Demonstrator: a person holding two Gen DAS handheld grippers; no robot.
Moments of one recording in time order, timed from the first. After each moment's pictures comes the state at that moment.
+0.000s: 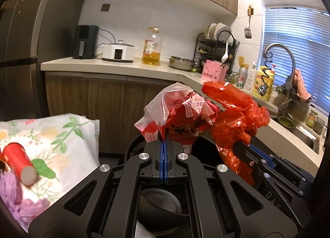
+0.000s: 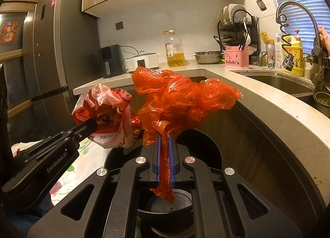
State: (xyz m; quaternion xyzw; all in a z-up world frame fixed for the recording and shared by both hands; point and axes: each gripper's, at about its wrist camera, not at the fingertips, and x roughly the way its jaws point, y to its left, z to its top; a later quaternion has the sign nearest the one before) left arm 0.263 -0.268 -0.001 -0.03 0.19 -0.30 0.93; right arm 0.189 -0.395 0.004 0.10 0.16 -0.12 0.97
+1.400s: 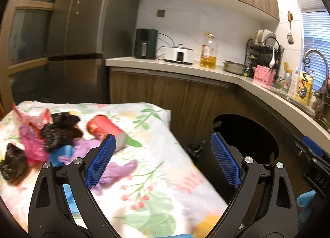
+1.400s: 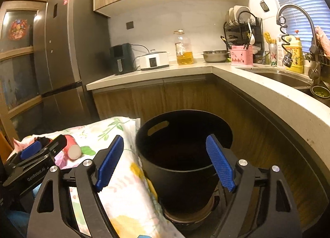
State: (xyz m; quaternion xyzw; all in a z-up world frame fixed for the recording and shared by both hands) left arm 0.191 -0.128 -0.010 -0.03 0.18 -0.11 0.98; right arm 0.131 -0.333 0.002 0.09 0.16 -0.09 0.98
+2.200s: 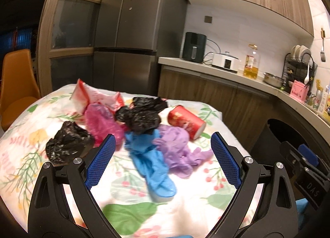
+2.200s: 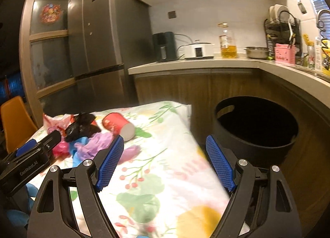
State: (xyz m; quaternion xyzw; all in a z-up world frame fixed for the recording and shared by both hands) left arm 0.157 -0.003 -0.029 -0.07 0.19 0.02 0.98; right arm 0.158 -0.219 -0.031 0.07 0.18 0.05 0.98
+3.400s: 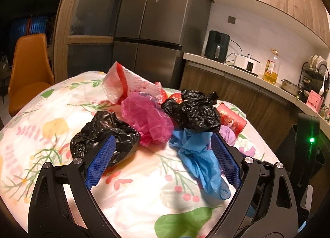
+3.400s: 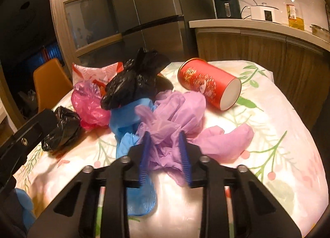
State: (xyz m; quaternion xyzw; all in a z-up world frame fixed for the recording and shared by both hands) left arm 0.169 0.066 -0.054 -0.10 0.20 0.07 0.97; right arm 0.254 -0.092 -0.093 0.04 0.30 0.23 0.92
